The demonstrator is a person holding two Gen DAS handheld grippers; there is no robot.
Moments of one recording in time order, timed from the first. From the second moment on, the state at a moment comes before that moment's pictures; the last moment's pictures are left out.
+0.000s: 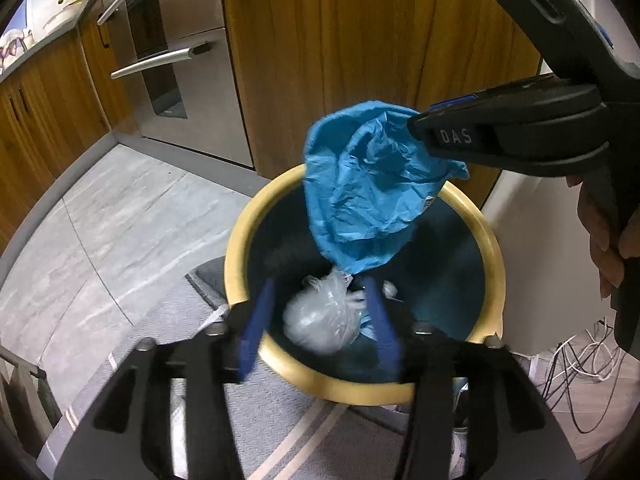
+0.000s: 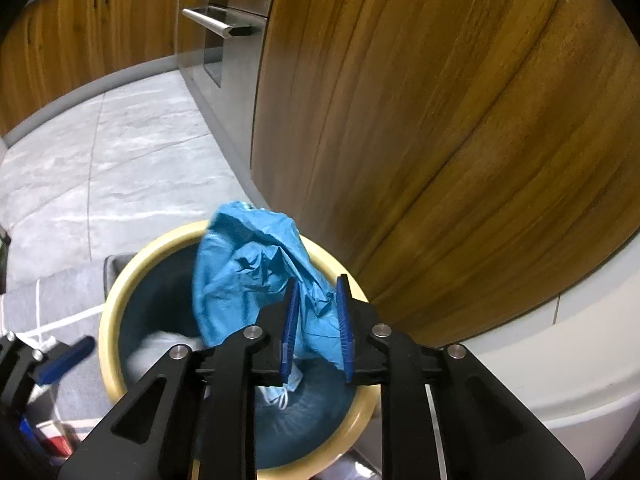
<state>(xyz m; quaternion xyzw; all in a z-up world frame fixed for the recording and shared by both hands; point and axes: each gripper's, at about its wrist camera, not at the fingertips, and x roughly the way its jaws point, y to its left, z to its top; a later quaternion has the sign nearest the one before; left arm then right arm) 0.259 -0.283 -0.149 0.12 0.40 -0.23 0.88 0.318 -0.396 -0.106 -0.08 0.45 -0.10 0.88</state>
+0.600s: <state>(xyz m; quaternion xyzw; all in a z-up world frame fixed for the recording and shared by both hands) 0.231 -0.229 -0.104 0.10 0.37 -0.17 0.91 0.298 -0.366 -0.072 -0.08 0.40 -0.04 0.91</state>
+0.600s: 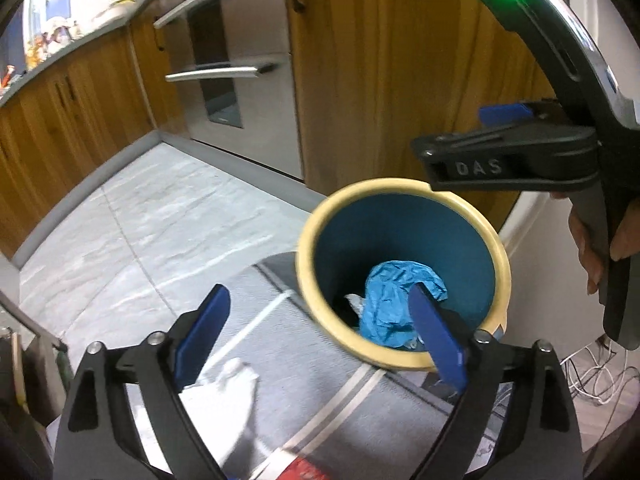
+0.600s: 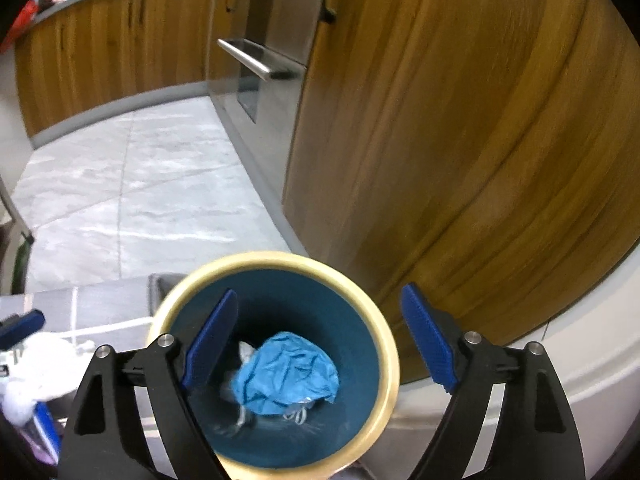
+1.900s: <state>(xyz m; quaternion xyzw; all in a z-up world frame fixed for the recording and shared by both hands) 0.096 -0.030 -0.041 0.06 0.33 -0.05 0.94 0.175 -0.288 -0.022 0.00 0.37 0.02 0.93</state>
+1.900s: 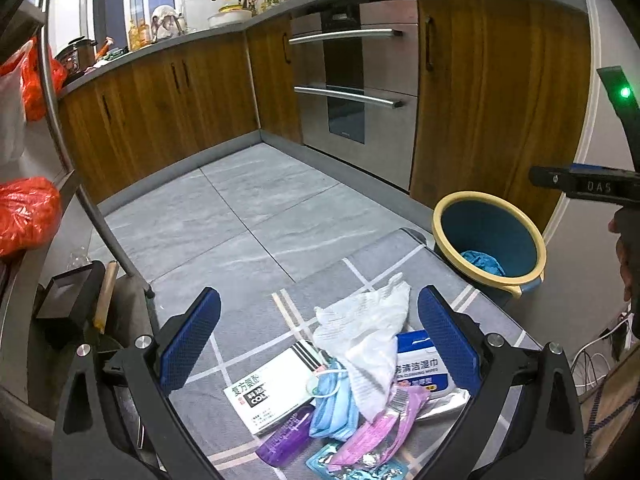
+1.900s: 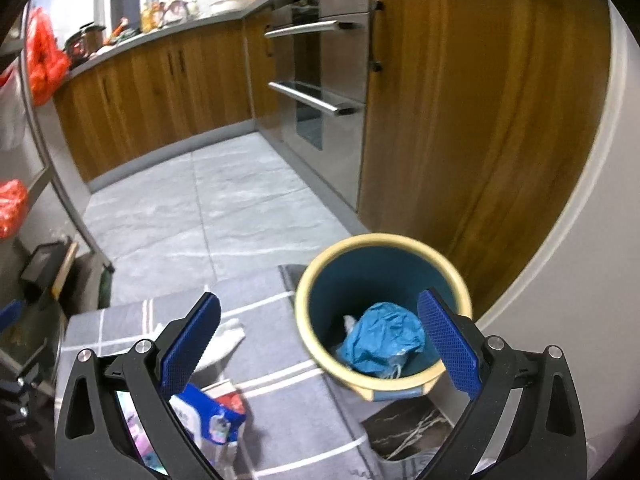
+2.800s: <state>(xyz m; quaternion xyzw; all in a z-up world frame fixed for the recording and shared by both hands) 0.101 0.019 -0.075 0.04 0.40 0.00 0.91 0.213 -0.199 -0.104 -0.01 0.51 0.13 0.85</state>
